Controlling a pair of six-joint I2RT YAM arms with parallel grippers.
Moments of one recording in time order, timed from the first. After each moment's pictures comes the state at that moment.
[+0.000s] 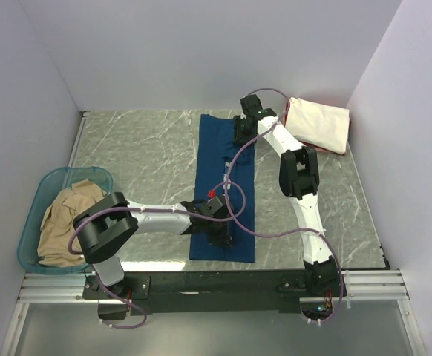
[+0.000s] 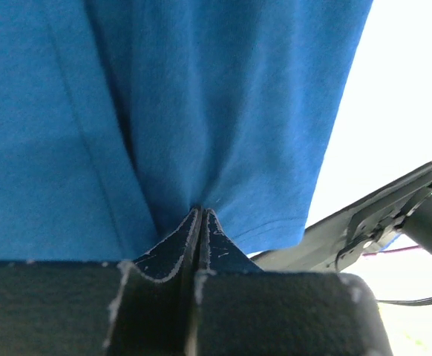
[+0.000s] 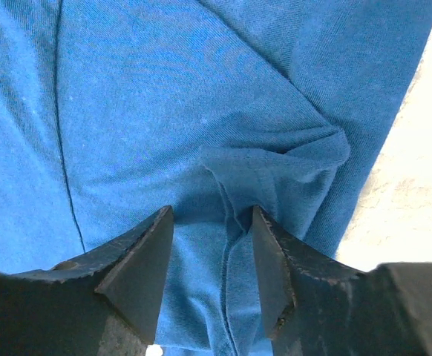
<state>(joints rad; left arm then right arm) -1.06 1.72 0.90 -0.19 0.13 -1.11 0.32 2.53 2.28 -0.75 -0.05 0.33</state>
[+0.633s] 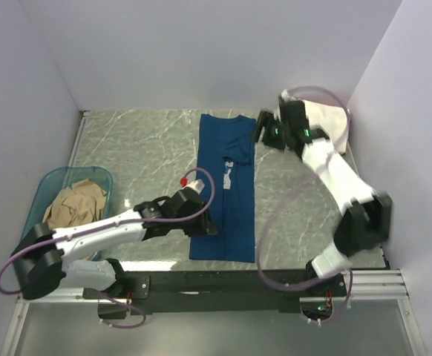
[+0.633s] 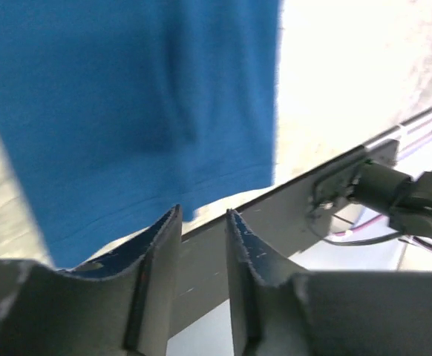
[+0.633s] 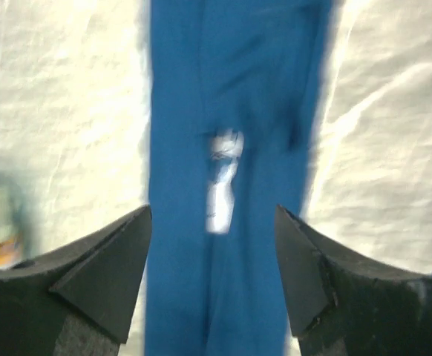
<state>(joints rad) -0.99 1.25 0.78 -0.34 0.04 -1.03 0.28 1.70 1.55 -0.58 -0.11 0.49</state>
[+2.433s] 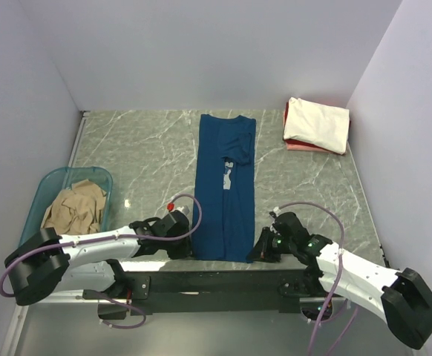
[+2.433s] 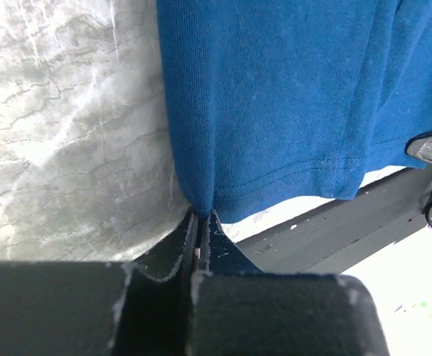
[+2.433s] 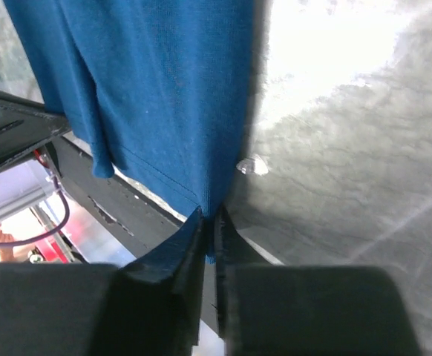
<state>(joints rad) -0.98 1.17 0.43 -0.25 0.08 -1.07 0.66 0.85 0.14 -0.19 -0.39 0.98</state>
